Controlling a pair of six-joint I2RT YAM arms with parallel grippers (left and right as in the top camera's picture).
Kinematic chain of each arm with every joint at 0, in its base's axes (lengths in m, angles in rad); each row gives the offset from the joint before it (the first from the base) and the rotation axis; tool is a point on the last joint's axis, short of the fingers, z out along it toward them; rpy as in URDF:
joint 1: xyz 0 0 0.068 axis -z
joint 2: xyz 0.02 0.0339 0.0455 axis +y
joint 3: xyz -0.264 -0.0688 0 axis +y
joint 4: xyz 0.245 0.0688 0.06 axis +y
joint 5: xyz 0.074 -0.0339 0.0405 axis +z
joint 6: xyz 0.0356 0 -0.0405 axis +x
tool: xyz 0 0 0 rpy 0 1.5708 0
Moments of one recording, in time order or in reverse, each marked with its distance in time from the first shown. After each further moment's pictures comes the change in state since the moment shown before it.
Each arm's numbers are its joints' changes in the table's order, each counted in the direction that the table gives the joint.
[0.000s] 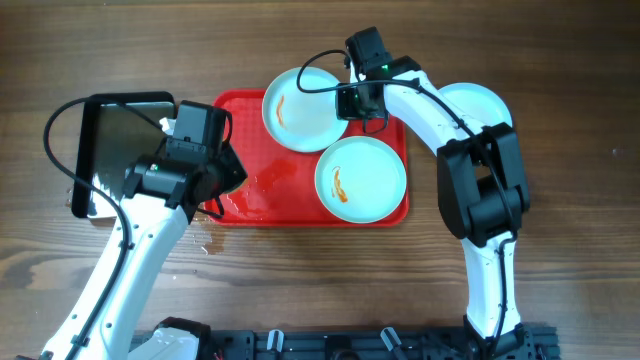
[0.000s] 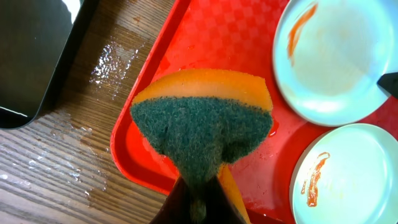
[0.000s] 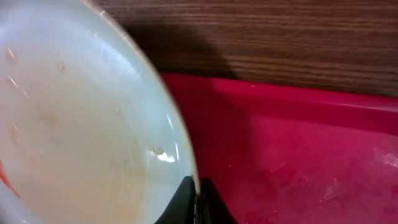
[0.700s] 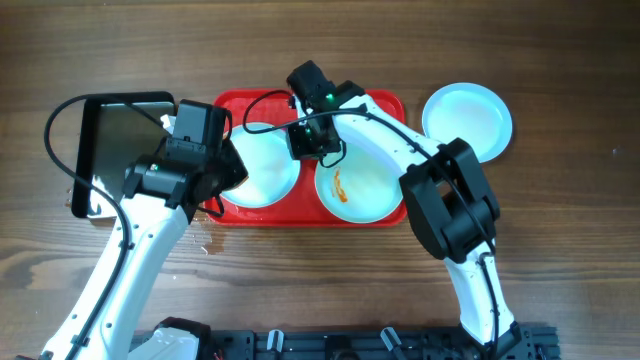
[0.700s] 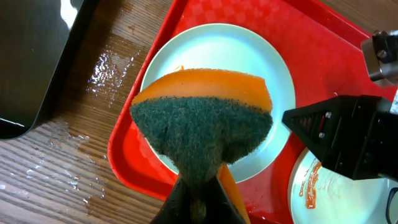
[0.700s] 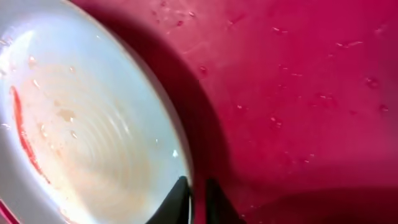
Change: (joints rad) left arm 0.000 0.000 0.000 -0.022 0.001 0.024; right arm -0.219 0.000 0.000 0.113 0.137 0.077
